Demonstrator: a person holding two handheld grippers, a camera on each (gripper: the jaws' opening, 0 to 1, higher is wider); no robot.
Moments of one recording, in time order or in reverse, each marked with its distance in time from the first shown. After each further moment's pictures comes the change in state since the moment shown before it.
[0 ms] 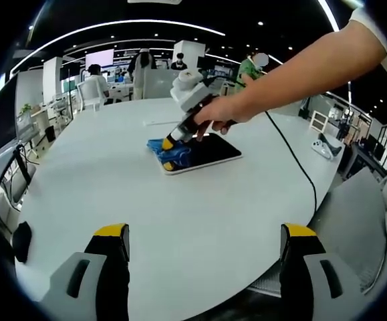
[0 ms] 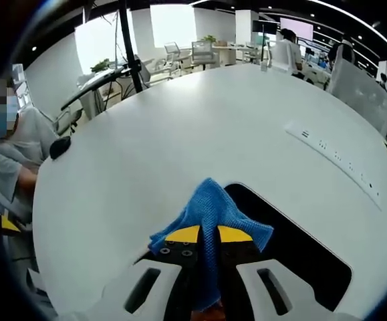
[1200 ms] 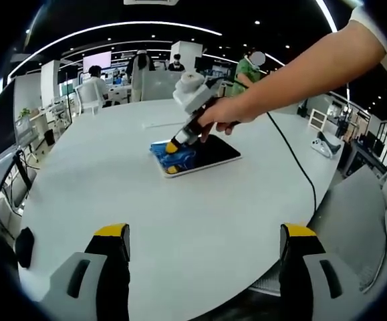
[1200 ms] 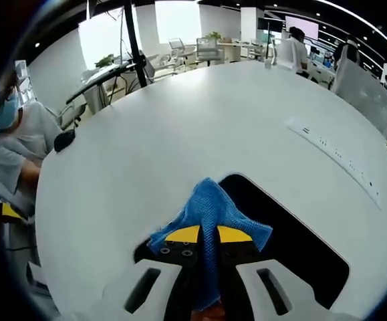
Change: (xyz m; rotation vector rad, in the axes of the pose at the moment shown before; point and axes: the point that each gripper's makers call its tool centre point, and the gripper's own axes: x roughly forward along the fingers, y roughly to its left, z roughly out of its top) left arm -0.003 0.001 0.004 0.024 -0.001 0.000; right arm -0.015 0.002 -0.012 -0.026 0.029 0.021
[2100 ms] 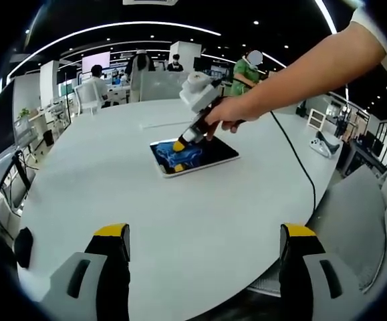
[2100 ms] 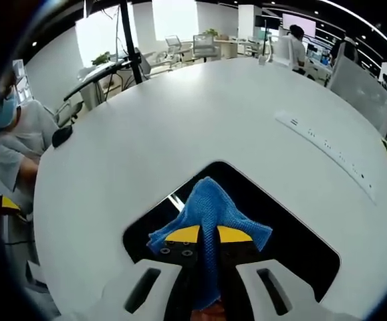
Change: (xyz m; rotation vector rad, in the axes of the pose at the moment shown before) left arm 0.001 -0.004 -0.001 0.002 0.002 -0.011; right arm -0.007 -0.019 -0.015 0.009 0.018 -0.022
